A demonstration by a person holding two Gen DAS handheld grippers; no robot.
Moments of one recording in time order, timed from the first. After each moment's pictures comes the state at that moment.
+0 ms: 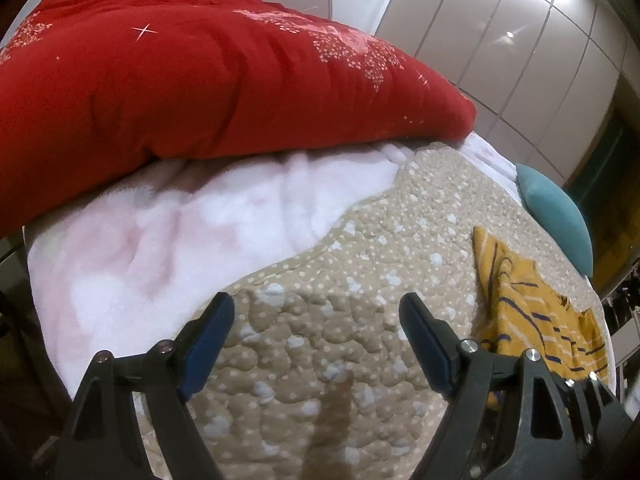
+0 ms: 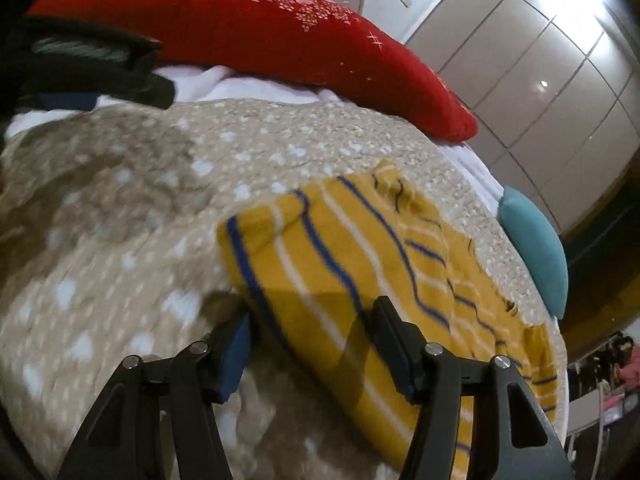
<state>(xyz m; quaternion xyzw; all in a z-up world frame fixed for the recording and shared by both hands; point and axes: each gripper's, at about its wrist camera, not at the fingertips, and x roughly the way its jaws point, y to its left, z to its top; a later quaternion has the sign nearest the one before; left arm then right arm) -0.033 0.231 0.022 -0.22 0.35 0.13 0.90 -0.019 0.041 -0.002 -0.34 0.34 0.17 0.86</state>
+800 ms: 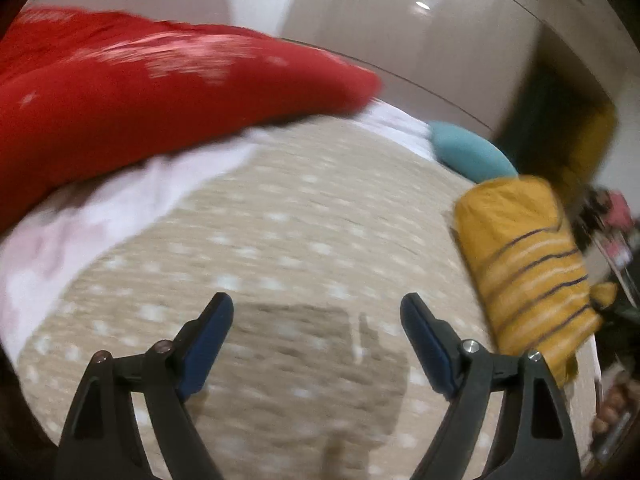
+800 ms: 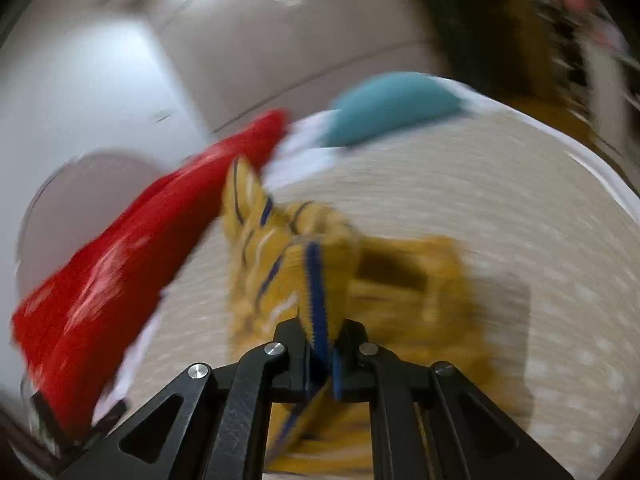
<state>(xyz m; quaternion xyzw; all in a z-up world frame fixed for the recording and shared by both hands) -0.044 0.107 0.055 -0.15 0.35 -0.03 0.93 -0.022 -0.338 0.076 0.25 0.33 0.00 0.91</state>
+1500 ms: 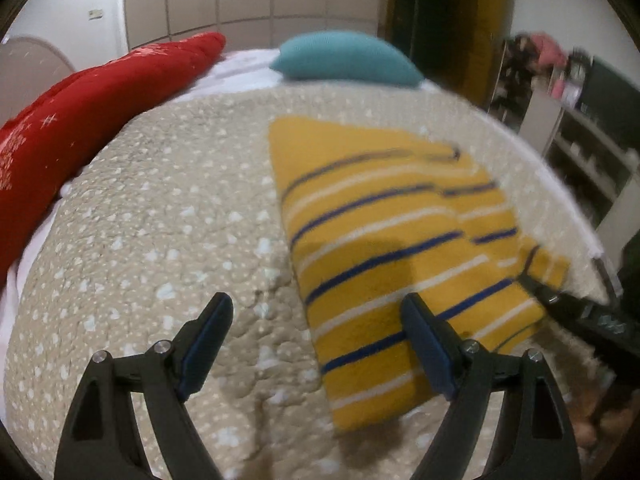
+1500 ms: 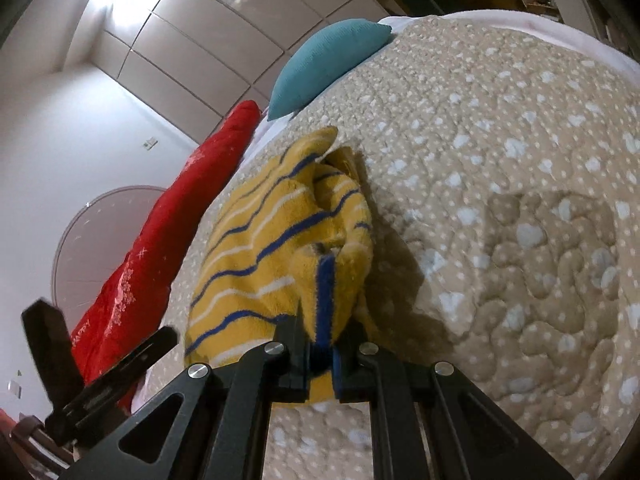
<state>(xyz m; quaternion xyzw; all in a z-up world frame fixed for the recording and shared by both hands) -0.002 -0.121 0.045 0.06 0.42 -0.16 0.89 -0.076 -0.394 -0.001 0.36 0.34 0.08 0.87</state>
